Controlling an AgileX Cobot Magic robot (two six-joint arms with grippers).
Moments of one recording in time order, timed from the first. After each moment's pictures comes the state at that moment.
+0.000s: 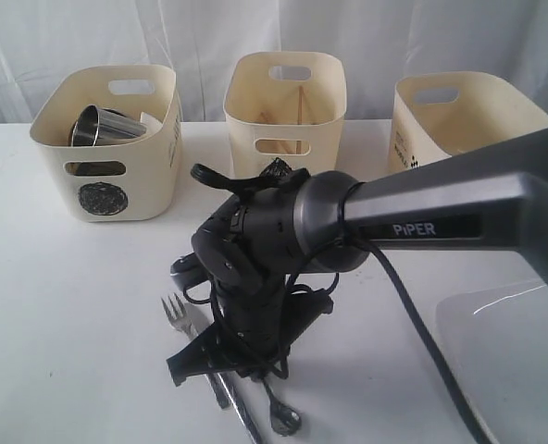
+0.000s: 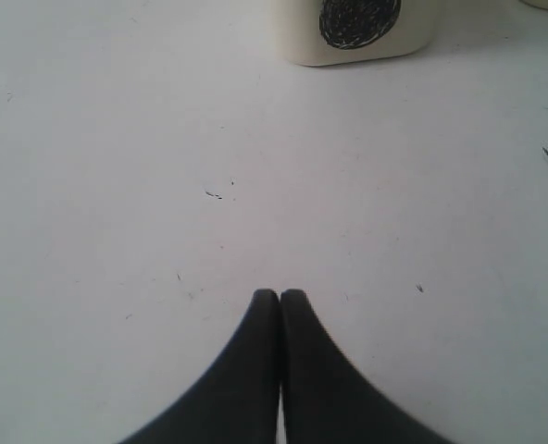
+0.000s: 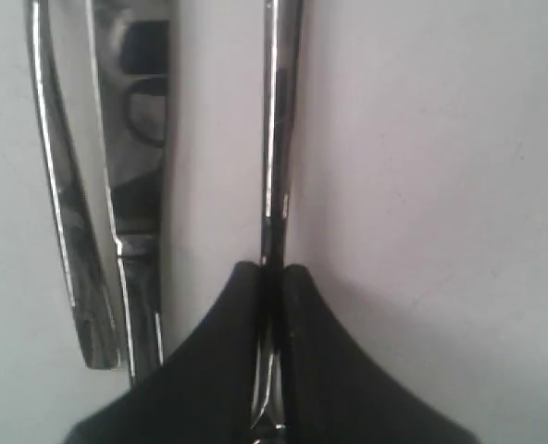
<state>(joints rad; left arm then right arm) 0.05 0.01 0.02 -0.26 0.47 0.34 0.77 2.02 -1.30 -0.13 0.82 0.51</state>
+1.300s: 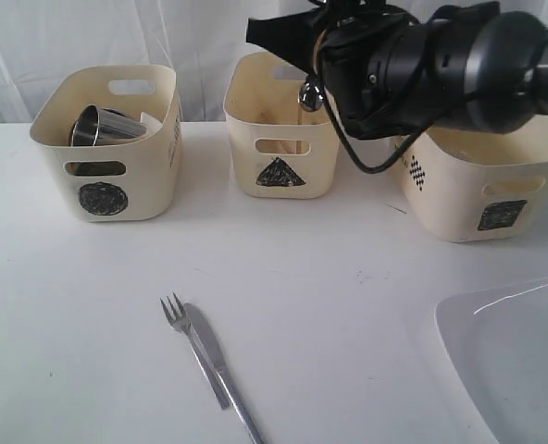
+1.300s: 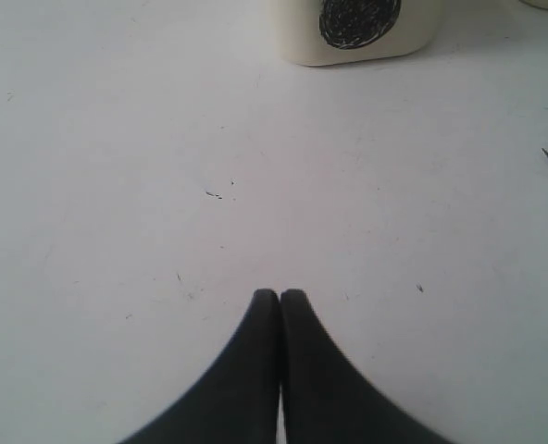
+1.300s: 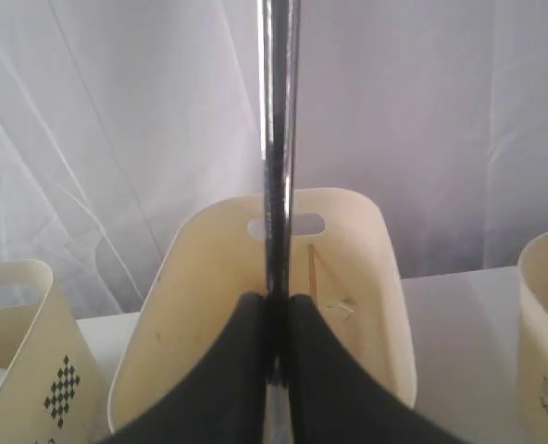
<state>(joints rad) 0.05 0.01 0.02 -0.26 0.47 0.34 0.50 1.82 -1.39 -1.72 0.54 2.09</state>
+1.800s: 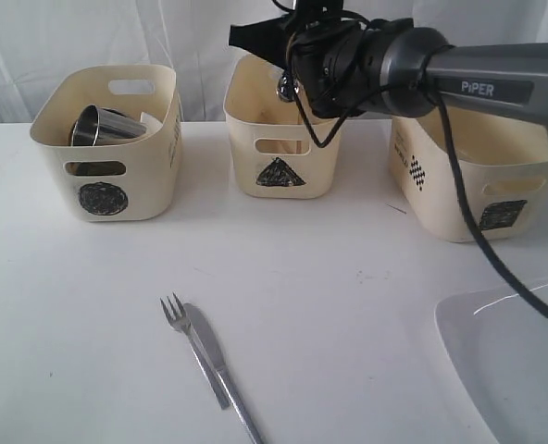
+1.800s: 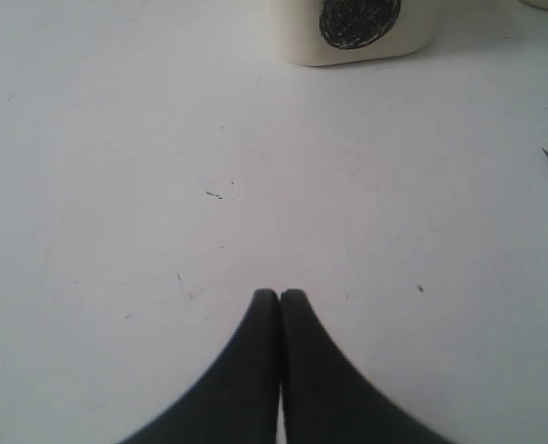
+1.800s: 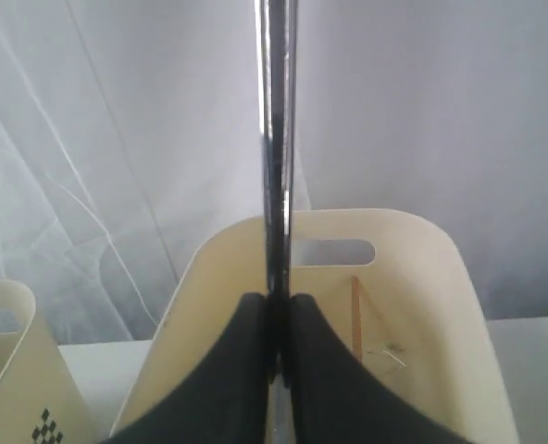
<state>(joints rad) 0.05 0.01 0.02 -0.26 0.47 0.34 0.42 2.09 -1.71 -1.73 0.42 2.01</state>
